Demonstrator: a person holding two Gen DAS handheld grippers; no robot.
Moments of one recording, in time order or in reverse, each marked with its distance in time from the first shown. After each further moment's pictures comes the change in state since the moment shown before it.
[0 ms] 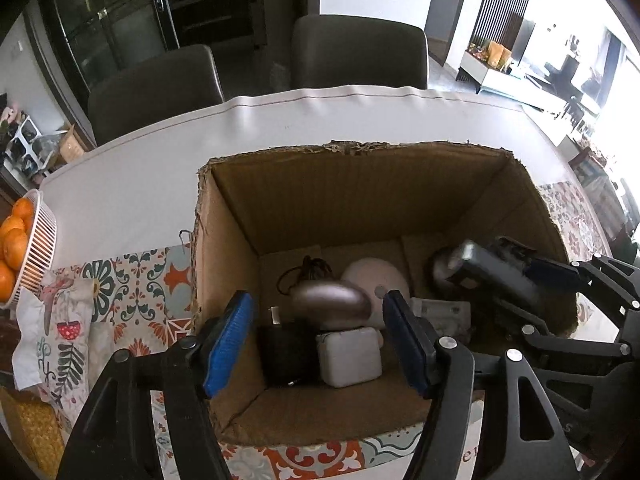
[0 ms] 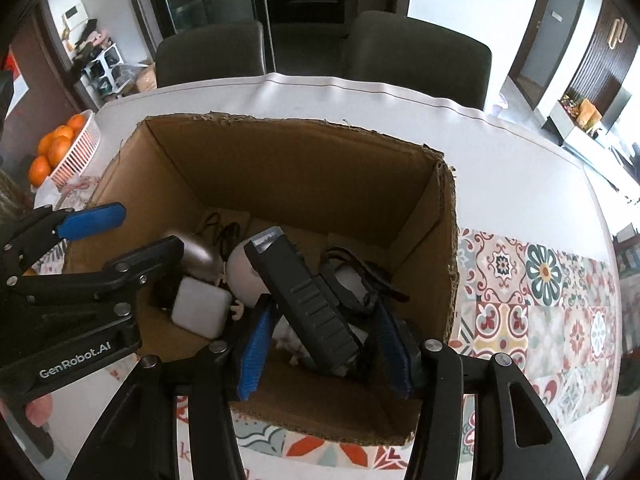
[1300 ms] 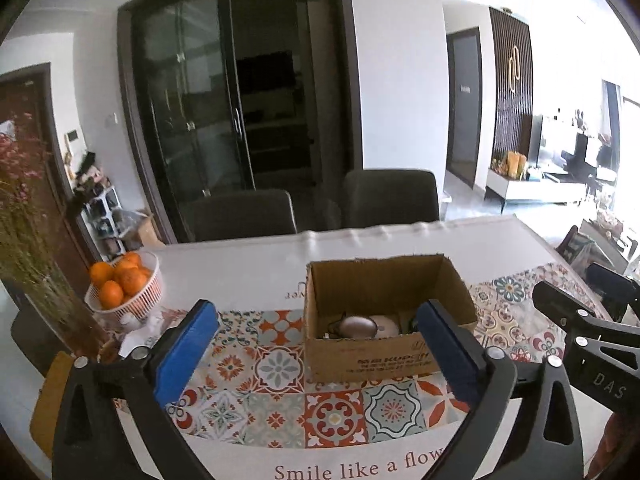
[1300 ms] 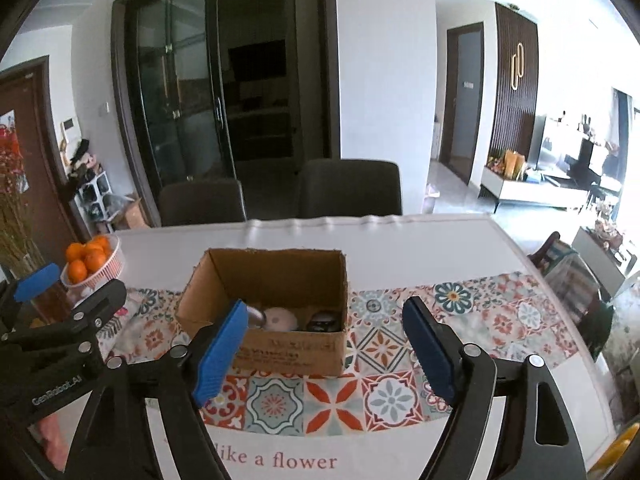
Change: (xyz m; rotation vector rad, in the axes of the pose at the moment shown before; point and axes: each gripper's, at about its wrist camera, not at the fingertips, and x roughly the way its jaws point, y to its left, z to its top) left arm -0.227 -0.024 -0.115 -0.059 -0.541 0.204; right arm -0.218 0.017 -0.110 0.175 -0.527 -0.124
